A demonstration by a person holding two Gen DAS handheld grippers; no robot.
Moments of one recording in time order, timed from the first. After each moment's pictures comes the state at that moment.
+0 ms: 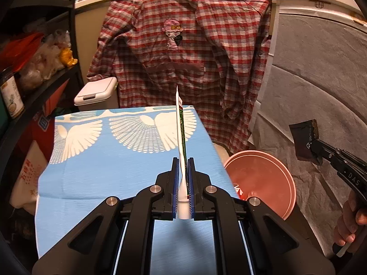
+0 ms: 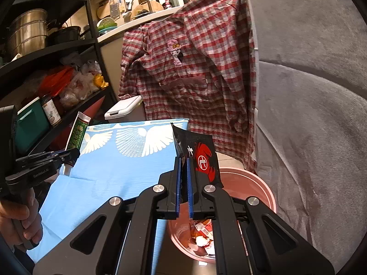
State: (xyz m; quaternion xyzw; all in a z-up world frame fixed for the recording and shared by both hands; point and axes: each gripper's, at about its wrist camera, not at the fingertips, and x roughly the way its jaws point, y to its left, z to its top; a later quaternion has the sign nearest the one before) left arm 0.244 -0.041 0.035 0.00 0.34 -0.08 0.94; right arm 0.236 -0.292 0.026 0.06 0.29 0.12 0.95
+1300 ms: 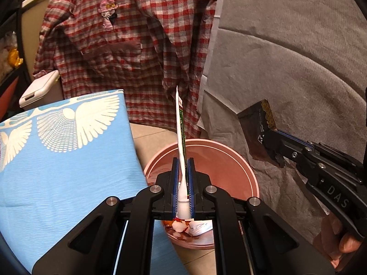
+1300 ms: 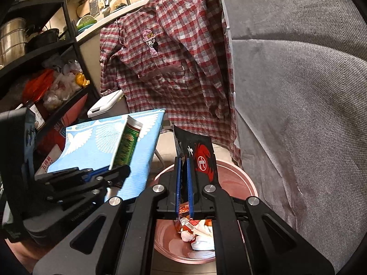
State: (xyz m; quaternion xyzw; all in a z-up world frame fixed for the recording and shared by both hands) left arm 0.279 -0.175 -0.014 0.01 0.38 -0.18 0.91; right arm 0.262 -0.337 0.000 0.08 0.33 0.09 0.94
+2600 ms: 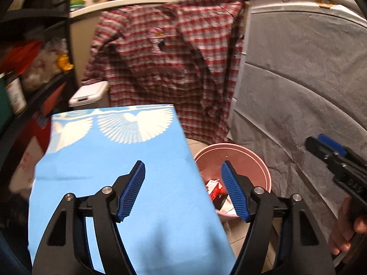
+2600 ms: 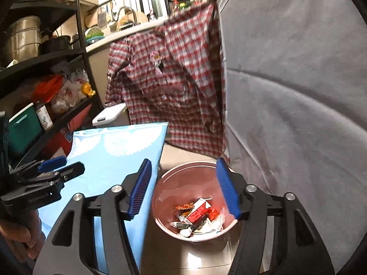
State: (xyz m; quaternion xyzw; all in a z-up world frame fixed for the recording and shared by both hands) left arm 0.165 -0.090 0.042 -0.01 0.32 -0.08 0.94; right arm 0.152 -0.322 0.050 0.06 0.26 0.06 0.96
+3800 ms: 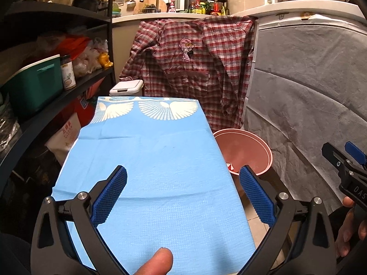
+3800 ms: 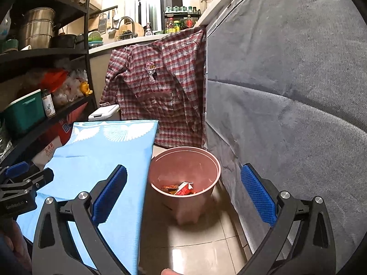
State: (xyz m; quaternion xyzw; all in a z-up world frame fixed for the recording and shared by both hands) left arm 0.011 -0.067 0.037 -0.02 0.28 0.00 0.96; right arm 0.007 -0.310 0.050 0.02 0.22 0.00 0.97
